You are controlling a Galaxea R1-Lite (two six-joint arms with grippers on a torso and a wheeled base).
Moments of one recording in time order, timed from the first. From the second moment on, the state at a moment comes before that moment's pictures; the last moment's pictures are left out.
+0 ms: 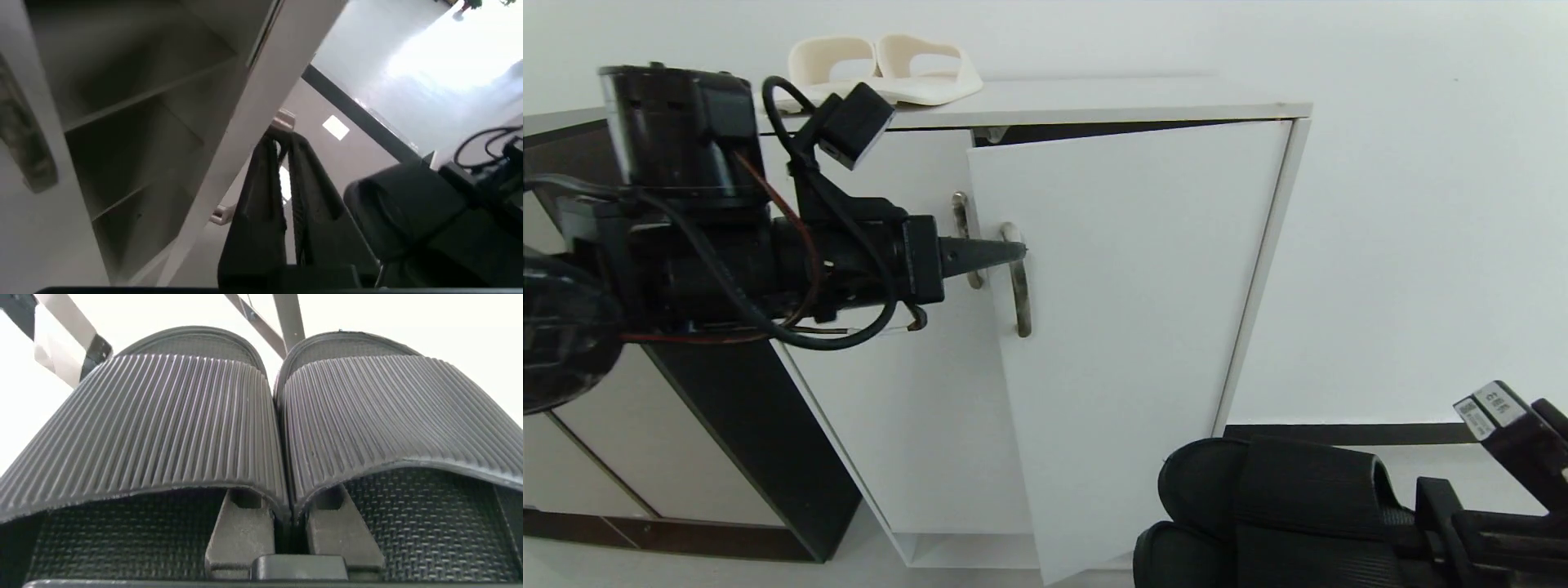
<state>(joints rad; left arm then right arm) -0.40 1.51 -1.09 -0.27 -0.57 -0.20 0.74 1.20 -0.37 -0.57 0.42 0.09</state>
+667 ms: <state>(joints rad) -0.40 1.23 -0.89 -0.28 -0.53 -0.21 0.74 1.18 -0.36 -0.57 0.42 0.09</state>
